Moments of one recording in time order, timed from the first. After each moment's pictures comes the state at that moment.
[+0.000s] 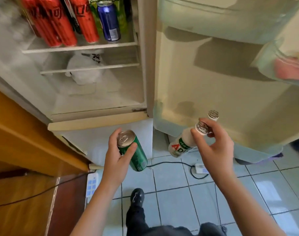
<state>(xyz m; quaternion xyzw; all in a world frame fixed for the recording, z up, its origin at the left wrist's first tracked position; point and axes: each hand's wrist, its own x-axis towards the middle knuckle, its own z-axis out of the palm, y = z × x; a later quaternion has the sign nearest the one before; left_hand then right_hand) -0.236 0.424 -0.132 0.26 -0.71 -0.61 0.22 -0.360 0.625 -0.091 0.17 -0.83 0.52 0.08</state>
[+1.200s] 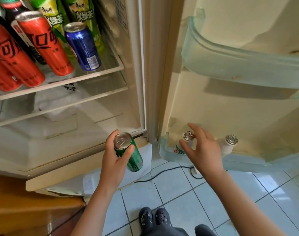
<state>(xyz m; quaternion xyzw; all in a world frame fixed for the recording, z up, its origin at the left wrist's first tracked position) -0.357 0.290 -0.134 0.19 -0.73 -0.64 0.13 -0.441 0.520 -0.121 0.14 -0.94 0.29 0.13</state>
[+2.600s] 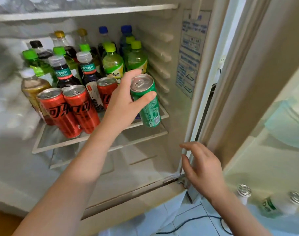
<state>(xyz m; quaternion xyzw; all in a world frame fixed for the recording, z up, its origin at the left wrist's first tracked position) -0.481 0.137 0.068 -0.04 -0.85 -0.44 0.28 -0.465 0.364 -0.048 0.28 -0.87 0.35 0.20</state>
